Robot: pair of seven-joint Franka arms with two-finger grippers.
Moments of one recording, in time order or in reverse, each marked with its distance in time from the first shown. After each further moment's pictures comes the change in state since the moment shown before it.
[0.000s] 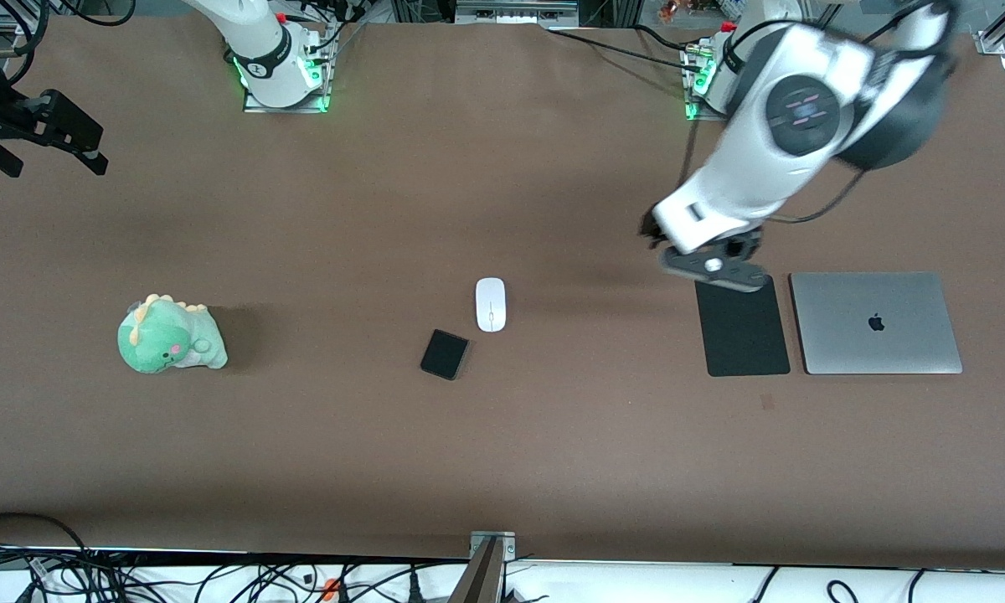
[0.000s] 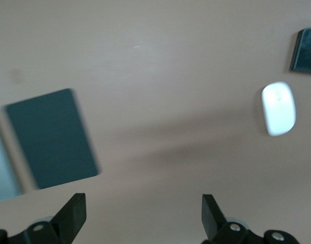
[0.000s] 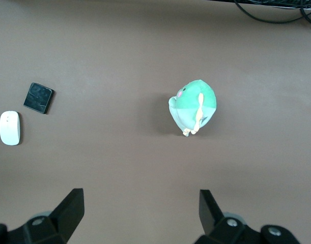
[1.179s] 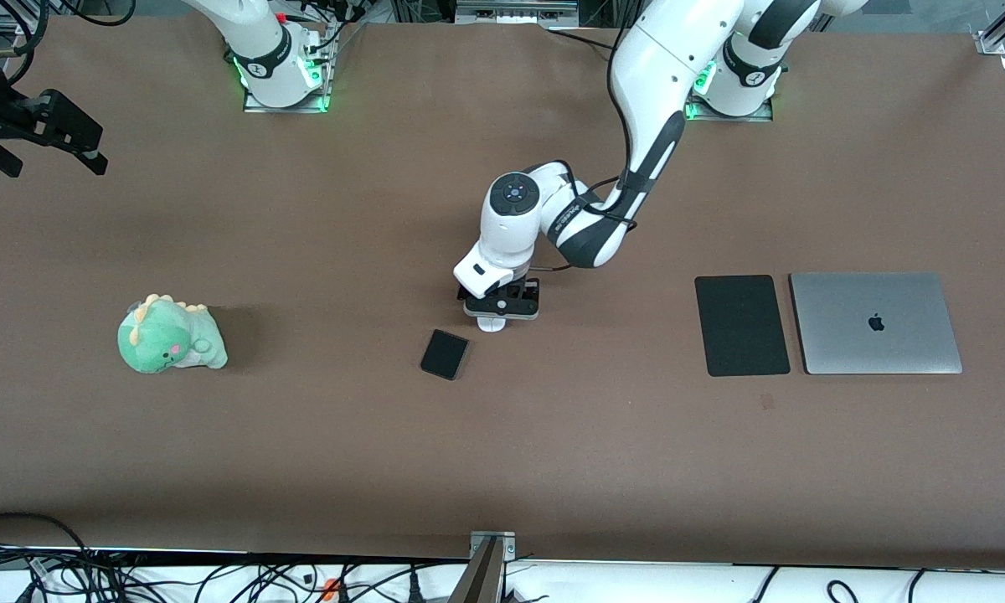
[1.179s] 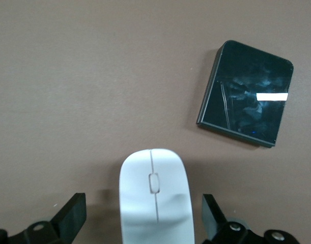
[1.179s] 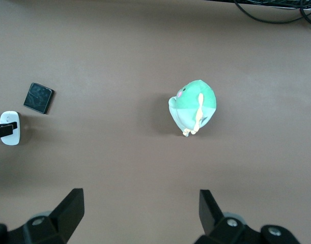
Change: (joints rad) left arm -0.353 0.593 0.051 0.217 0.168 0.619 -0.553; right arm 0.000 0.000 0.000 0.001 -0.001 0.000 0.000
